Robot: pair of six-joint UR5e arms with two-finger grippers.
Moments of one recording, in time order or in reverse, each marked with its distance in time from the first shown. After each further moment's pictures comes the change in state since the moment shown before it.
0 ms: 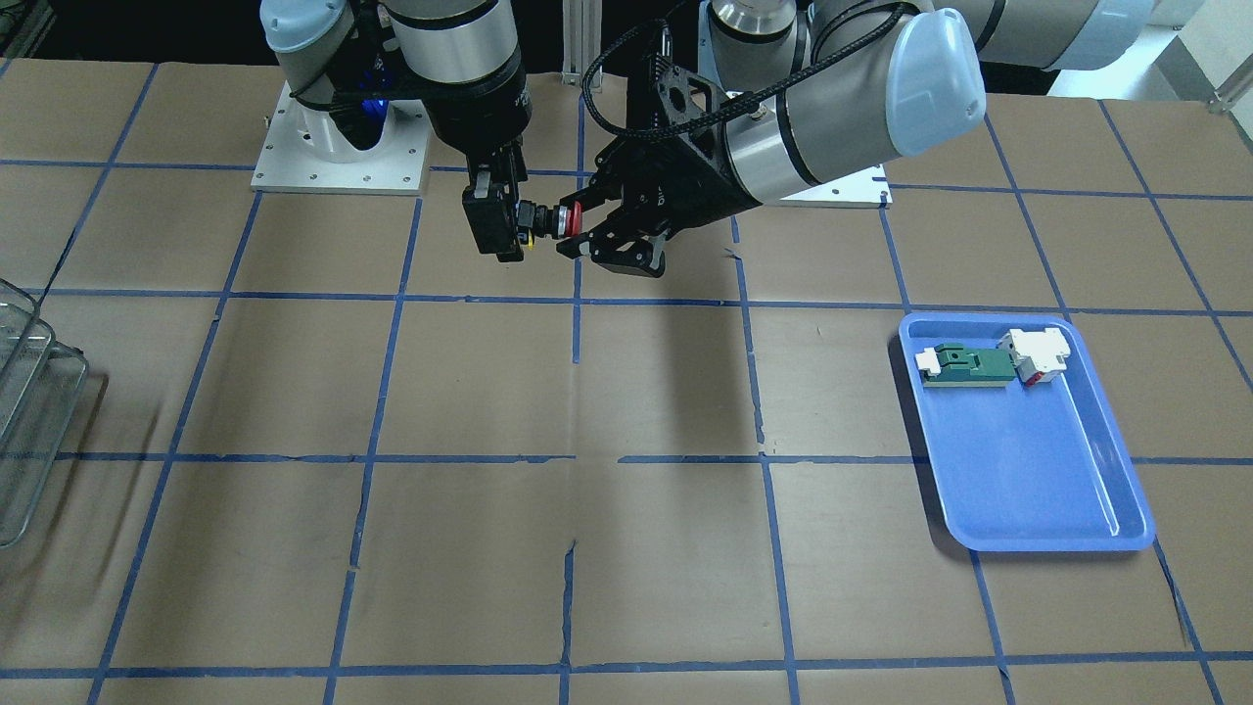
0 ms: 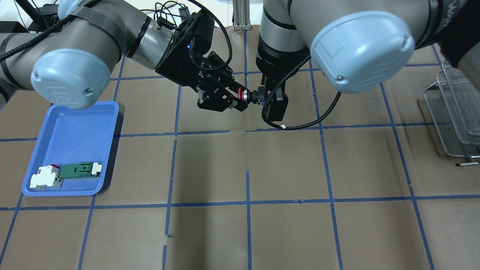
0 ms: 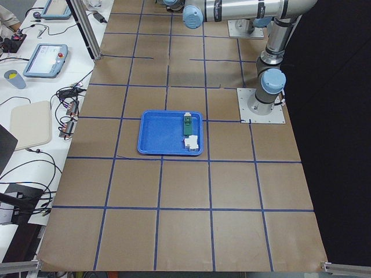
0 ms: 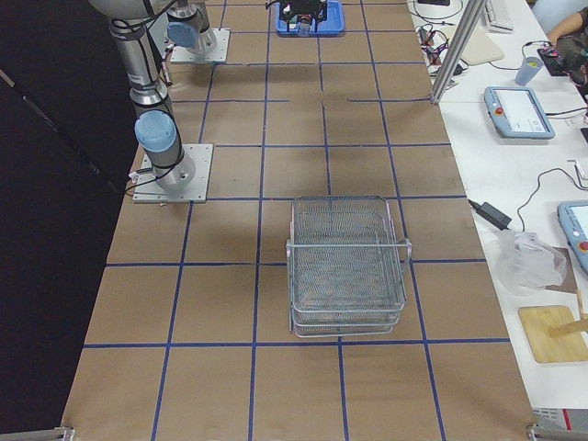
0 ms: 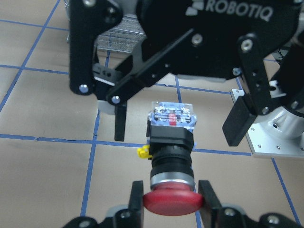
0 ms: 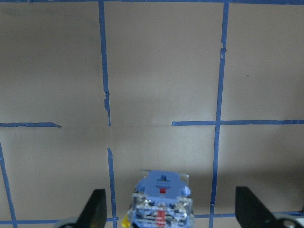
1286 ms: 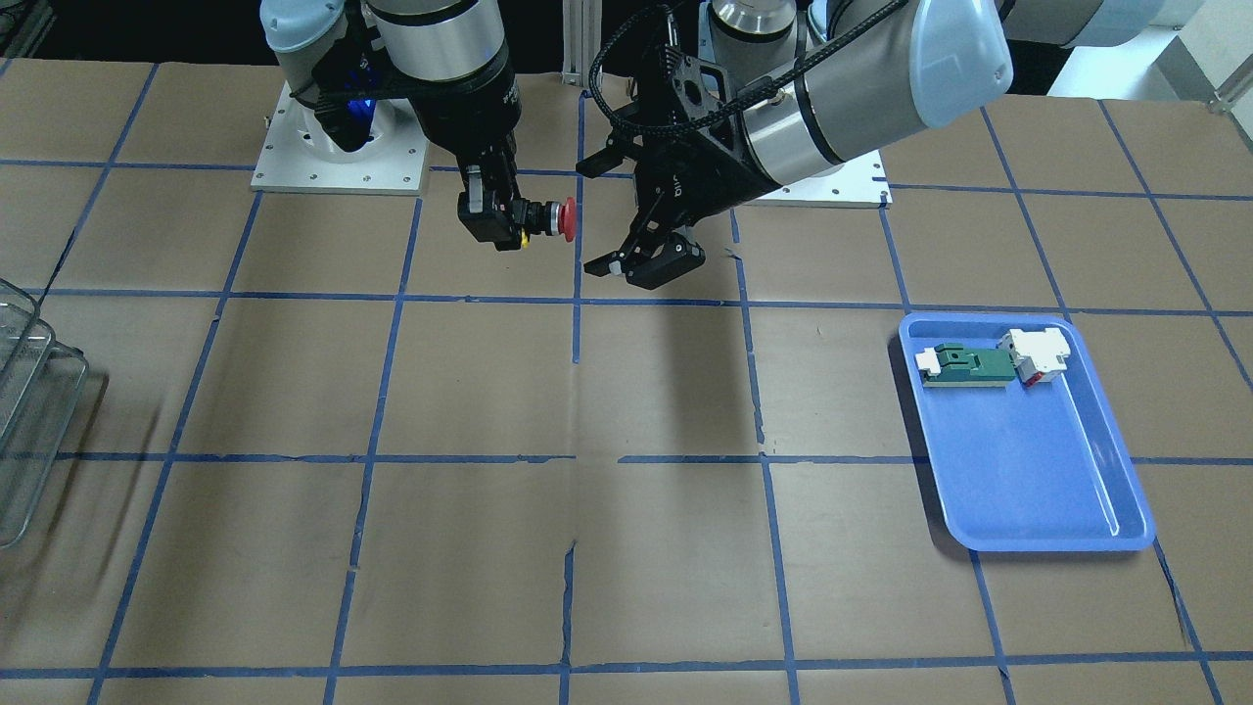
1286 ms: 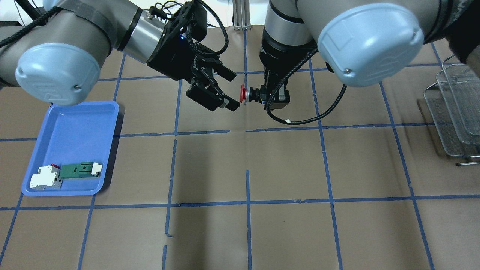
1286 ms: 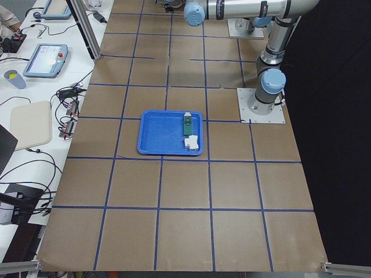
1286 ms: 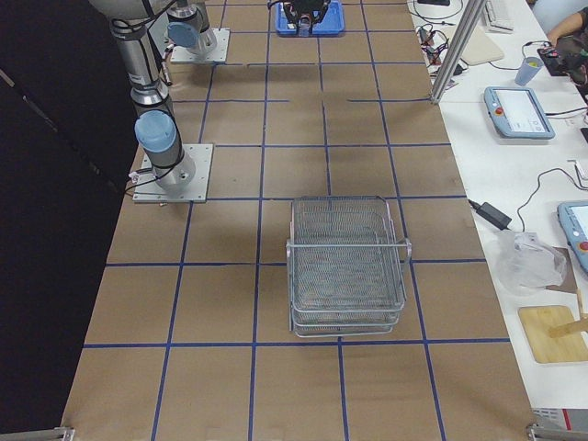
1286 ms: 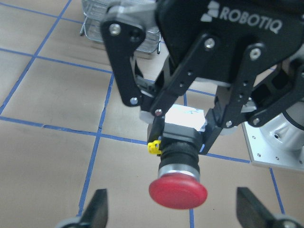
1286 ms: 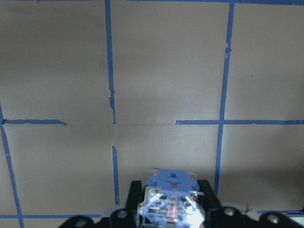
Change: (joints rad) left arm 0.015 0.020 0.028 -0.001 0.062 -0.200; right arm -0.030 -0.001 -0.009 0.001 0.005 -0.058
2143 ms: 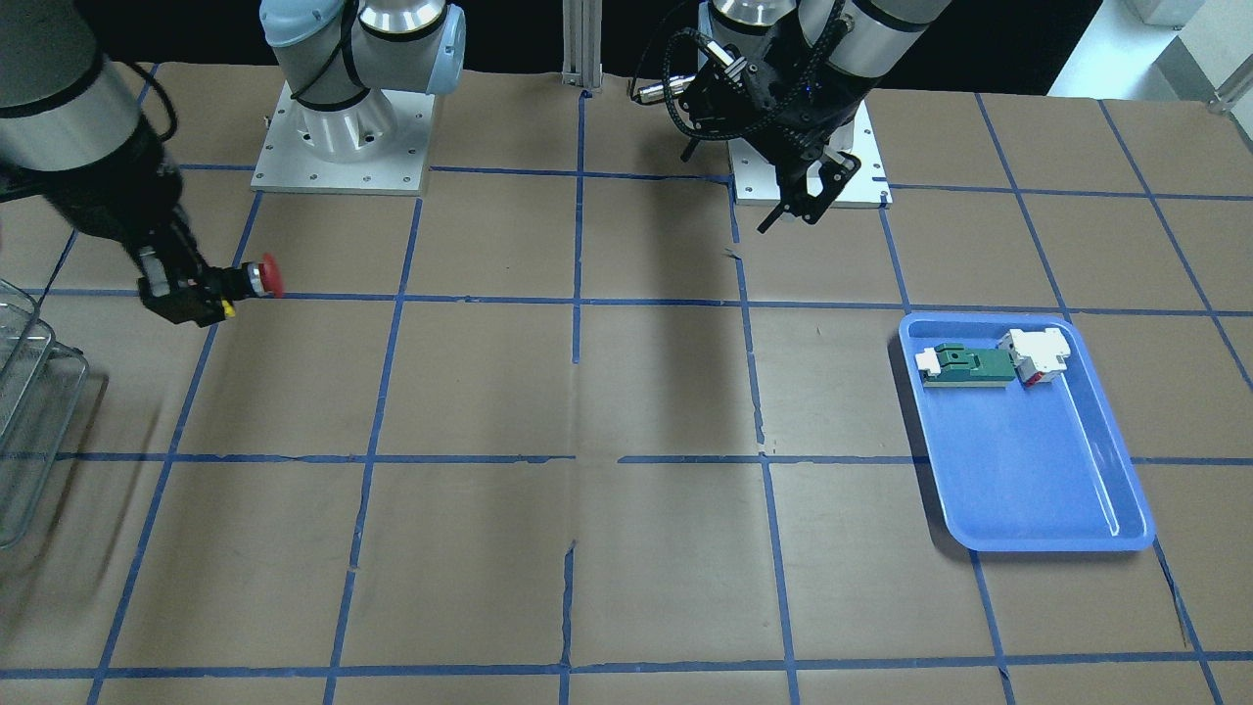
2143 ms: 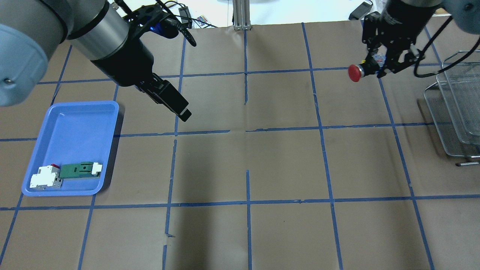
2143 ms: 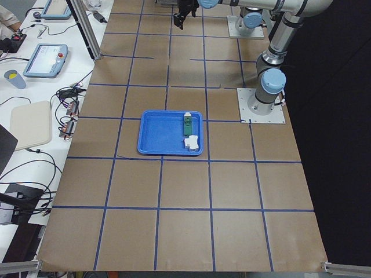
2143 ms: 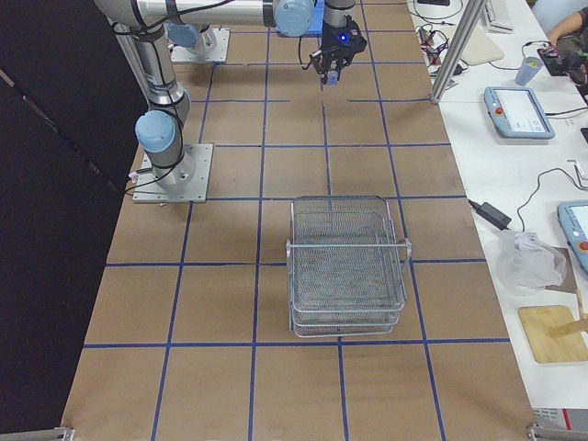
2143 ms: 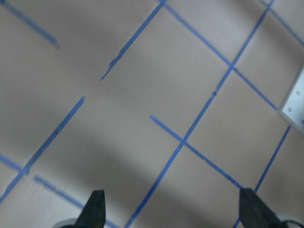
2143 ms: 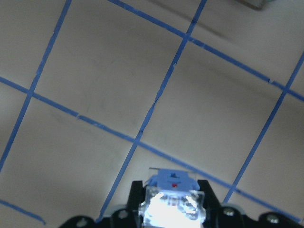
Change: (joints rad) left arm 0.001 0.120 0.065 -0.145 0.515 -0.746; right arm -0.417 0.000 0.015 0.009 -0.163 -0.880
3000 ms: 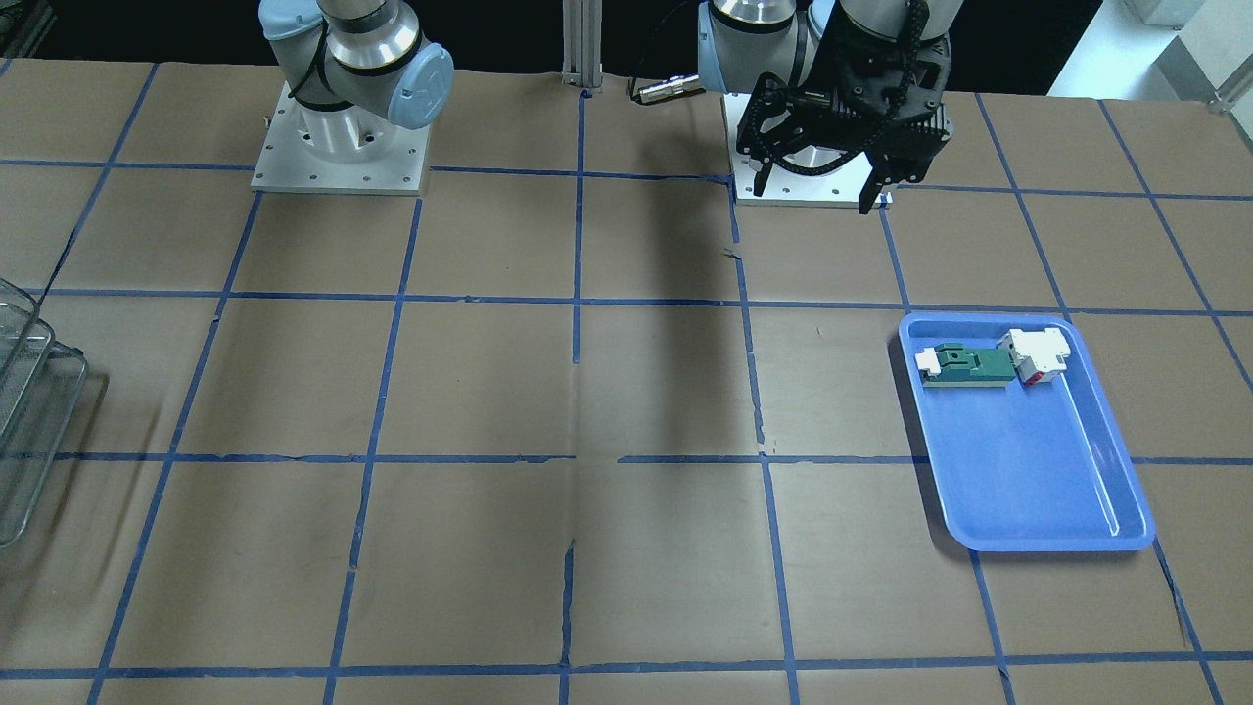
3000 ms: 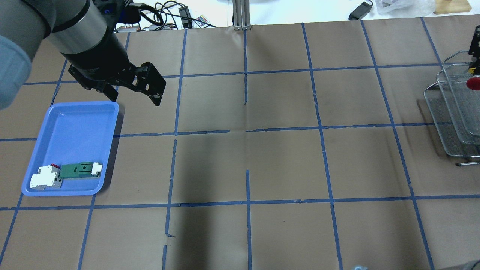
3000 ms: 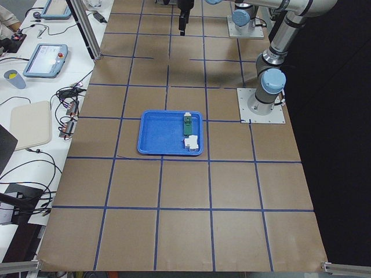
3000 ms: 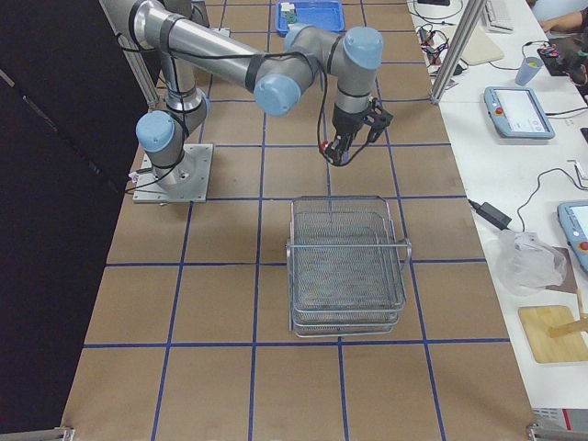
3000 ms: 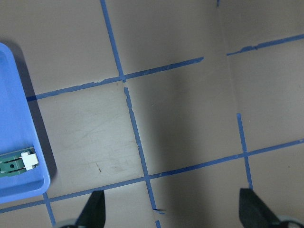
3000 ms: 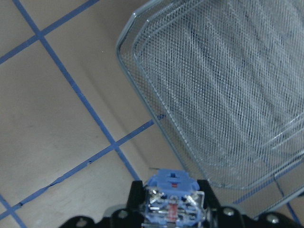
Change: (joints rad) left arm 0.004 0.022 0.006 0.064 0.244 -0.453; right arm -0.427 0.118 0.001 -0.163 -0.022 -1.007
